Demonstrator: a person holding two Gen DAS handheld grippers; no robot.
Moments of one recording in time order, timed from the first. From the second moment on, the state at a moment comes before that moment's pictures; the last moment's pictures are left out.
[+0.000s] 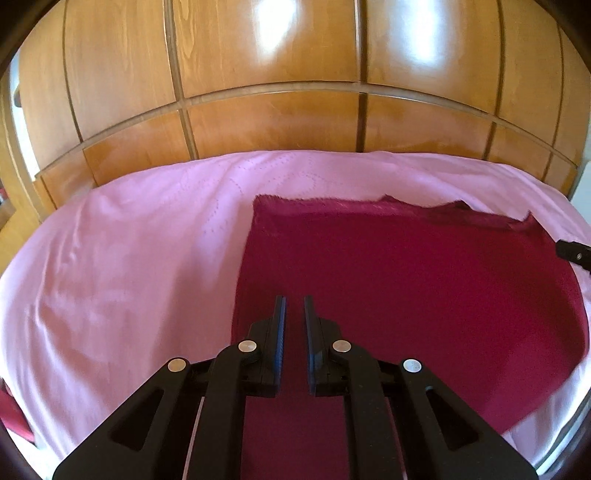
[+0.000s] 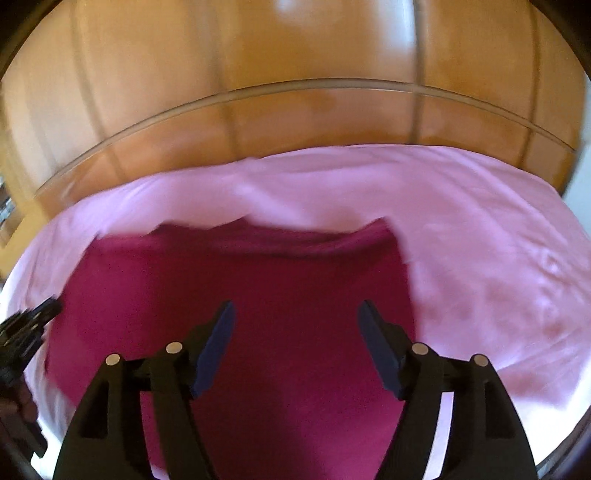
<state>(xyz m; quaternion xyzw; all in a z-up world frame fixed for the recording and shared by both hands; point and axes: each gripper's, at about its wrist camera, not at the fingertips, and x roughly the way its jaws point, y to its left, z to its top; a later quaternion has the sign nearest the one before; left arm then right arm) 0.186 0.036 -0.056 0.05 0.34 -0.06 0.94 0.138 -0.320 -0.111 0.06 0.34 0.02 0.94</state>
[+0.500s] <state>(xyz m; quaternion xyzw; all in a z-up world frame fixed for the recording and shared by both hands) 0.151 0.044 -0.064 0.04 0.34 -0.06 0.94 0.100 -0.261 -0.134 0.02 0.36 0.08 0.93</state>
